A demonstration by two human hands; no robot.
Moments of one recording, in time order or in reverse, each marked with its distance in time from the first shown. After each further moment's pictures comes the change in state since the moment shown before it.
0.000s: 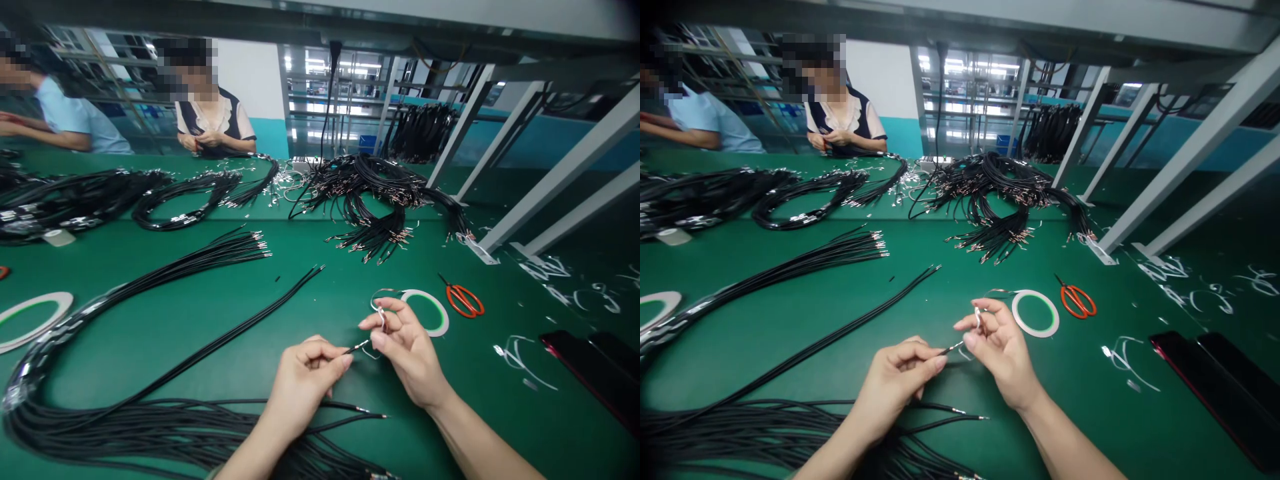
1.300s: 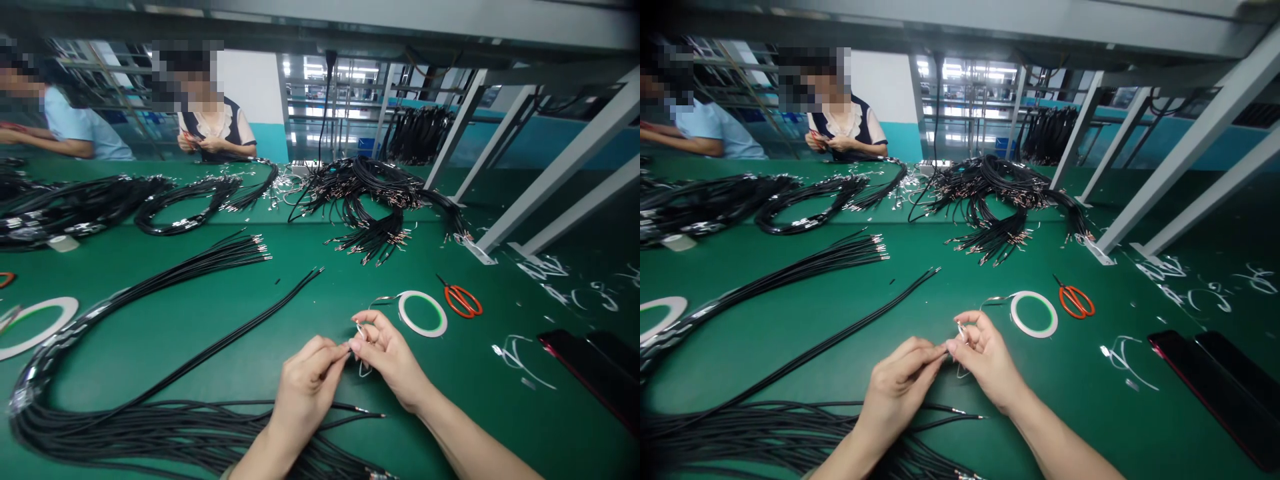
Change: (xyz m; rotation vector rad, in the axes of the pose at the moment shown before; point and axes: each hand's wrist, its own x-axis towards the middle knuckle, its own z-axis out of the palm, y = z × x) left_hand 0.001 -0.010 -0.002 0.462 0.004 0.676; right_hand 0.003 0.018 0.008 0.029 -0.069 0.190
